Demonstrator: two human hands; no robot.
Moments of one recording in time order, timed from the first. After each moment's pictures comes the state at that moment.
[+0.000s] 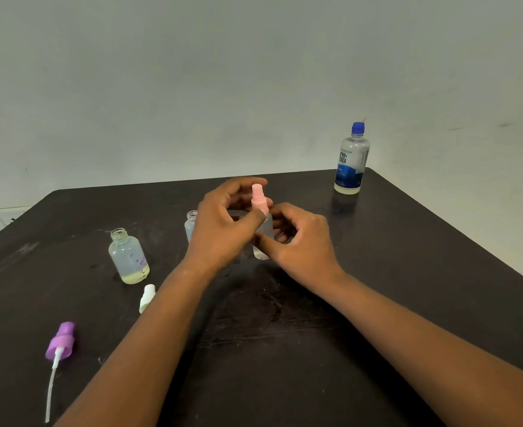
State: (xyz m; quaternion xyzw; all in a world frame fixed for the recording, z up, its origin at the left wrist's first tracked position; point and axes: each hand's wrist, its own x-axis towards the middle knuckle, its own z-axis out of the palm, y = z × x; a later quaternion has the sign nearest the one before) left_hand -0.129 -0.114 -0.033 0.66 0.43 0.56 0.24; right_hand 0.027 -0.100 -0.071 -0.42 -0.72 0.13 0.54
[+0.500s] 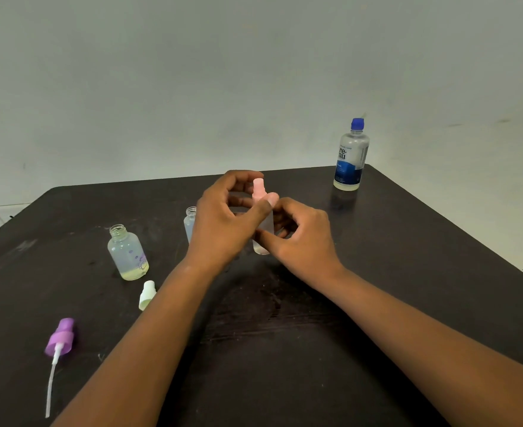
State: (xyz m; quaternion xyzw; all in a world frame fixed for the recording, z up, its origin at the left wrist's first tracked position) left_hand -0.124 -0.117 -0.031 0.64 0.45 0.58 0.23; right_hand 0.027 -0.101 -0.069 -0.42 -0.71 0.13 0.55
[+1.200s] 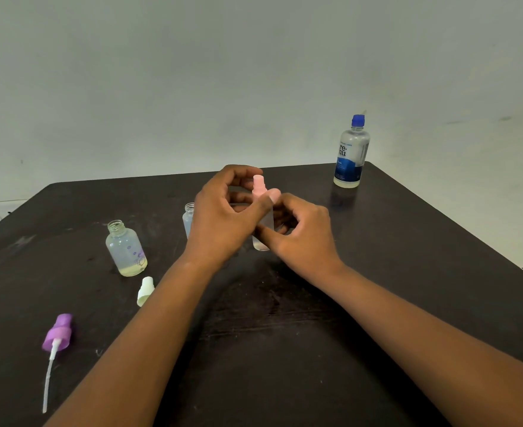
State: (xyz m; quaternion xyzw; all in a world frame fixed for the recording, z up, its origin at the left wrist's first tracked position) left_hand -0.121 -0.121 -0.028 0.63 0.45 0.58 0.24; right_hand 0.027 -0.099 -0.071 -0.41 -0.71 0.13 0.56
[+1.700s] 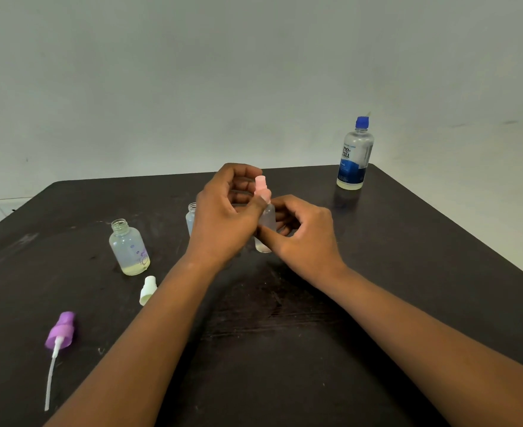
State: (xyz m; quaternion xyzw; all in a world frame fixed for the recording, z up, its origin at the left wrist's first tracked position) left_hand -0.124 -0.119 -0.029 0.62 0.45 0.59 0.23; right_hand 0.026 -0.101 -0.070 -0.41 -0.71 0.13 0.56
